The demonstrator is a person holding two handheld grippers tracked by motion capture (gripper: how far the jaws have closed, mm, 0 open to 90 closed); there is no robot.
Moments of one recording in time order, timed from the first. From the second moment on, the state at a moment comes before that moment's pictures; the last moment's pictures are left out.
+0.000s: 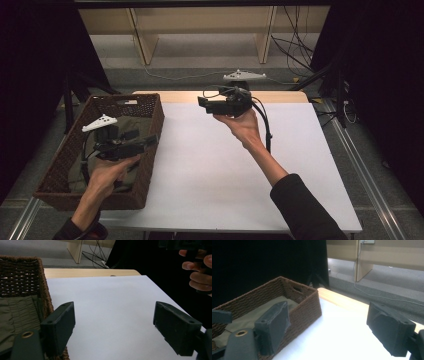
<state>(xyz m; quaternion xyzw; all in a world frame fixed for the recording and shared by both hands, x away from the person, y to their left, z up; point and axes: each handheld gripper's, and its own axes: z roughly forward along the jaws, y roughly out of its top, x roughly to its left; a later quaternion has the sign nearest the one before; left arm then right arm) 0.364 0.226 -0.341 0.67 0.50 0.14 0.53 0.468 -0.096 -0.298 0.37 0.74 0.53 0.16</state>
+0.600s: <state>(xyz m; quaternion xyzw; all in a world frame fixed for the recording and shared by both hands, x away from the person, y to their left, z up) 0.365 0.209 -0.344 0.68 0.47 0.13 0.54 0.449 -0.118 -0.307 0.38 0.74 0.53 0.18</state>
